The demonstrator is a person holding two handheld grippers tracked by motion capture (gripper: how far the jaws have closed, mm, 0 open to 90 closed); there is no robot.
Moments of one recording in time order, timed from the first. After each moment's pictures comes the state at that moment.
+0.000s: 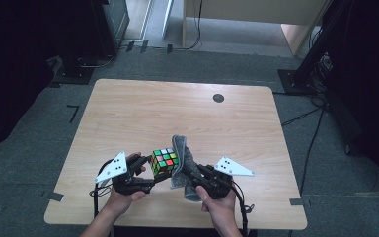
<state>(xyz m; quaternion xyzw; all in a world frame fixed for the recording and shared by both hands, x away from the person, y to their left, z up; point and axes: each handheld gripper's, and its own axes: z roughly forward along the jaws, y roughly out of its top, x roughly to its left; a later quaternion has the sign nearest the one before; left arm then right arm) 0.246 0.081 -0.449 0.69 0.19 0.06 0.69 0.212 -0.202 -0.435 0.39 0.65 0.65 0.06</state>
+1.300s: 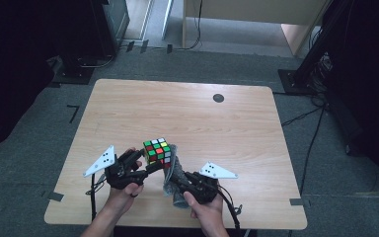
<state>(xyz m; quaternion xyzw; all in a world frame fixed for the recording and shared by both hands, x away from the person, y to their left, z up) 0.253 0.089 -0.447 0.62 0.24 0.02 0.75 0.208 -0.171 -0.459 0.41 0.65 0.64 0.02</state>
